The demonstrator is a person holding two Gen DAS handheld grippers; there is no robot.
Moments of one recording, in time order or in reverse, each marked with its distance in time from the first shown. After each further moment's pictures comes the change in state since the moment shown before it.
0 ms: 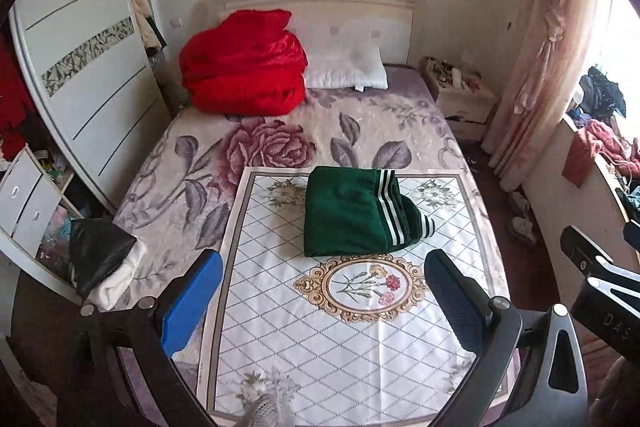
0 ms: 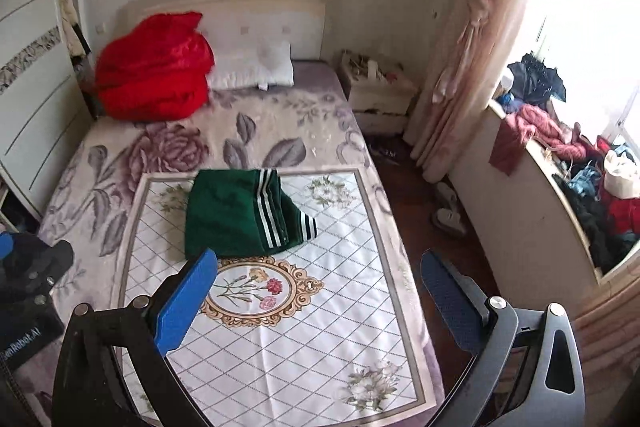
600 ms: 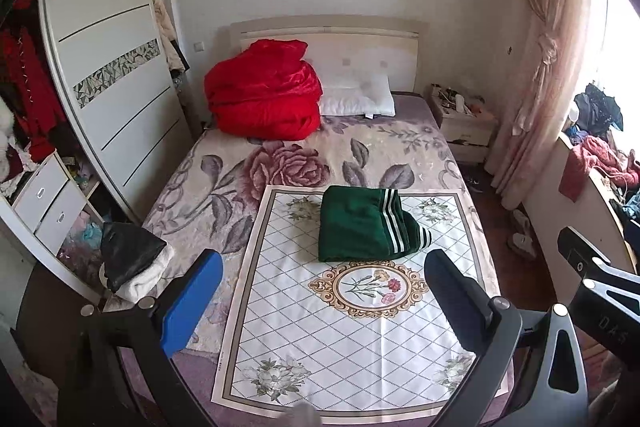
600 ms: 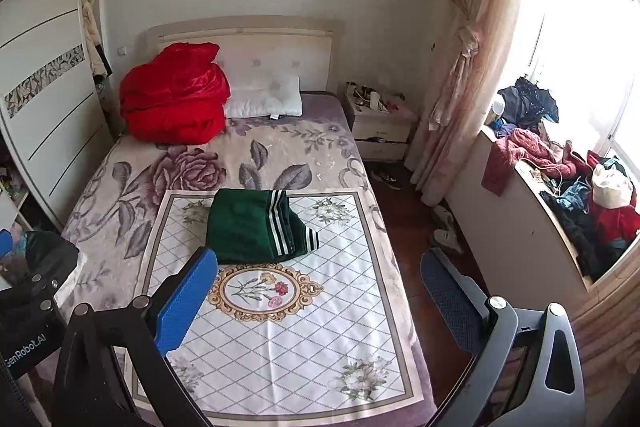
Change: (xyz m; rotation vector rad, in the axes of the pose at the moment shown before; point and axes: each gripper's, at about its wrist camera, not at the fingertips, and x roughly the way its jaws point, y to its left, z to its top) left arm -0.104 0.001 -0.017 -0.019 -0.089 0.044; right arm -0.145 -0.027 -0.021 -0.008 -0.086 0.042
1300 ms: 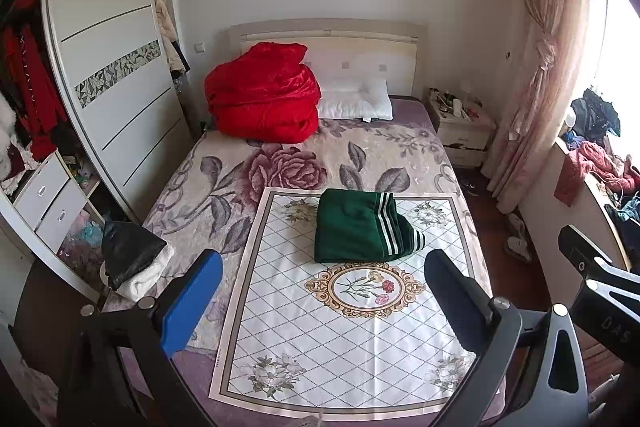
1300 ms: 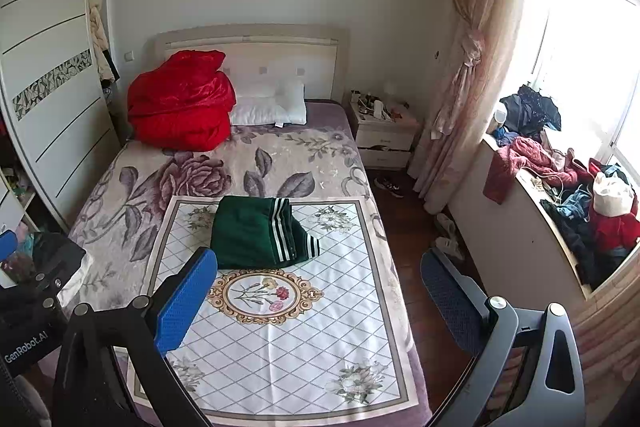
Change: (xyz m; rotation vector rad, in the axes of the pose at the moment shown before) left arm -0.019 -0.006 0.002 -0.011 -0.006 -0.001; right arm -0.017 -0.020 0.020 -0.020 -0.025 0.031
